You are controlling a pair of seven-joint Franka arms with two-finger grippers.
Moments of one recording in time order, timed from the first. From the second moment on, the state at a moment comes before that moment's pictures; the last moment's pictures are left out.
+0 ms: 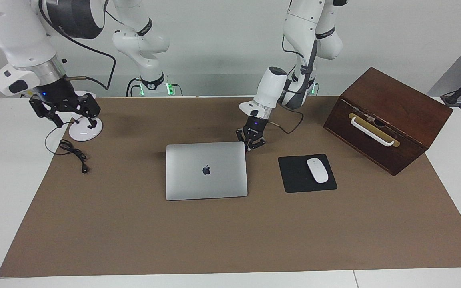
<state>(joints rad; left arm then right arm) -0.72 0.11 0.00 -2.45 -0.16 3.13 -0.12 -0.01 0.09 -0.06 -1.46 -0.01 1.63 -0.03</state>
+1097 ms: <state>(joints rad) -0.50 -0.30 0.02 -2.36 -0.08 2.26 -0.11 0.03 0.02 -0.05 -1.47 0.03 1.60 0.05</state>
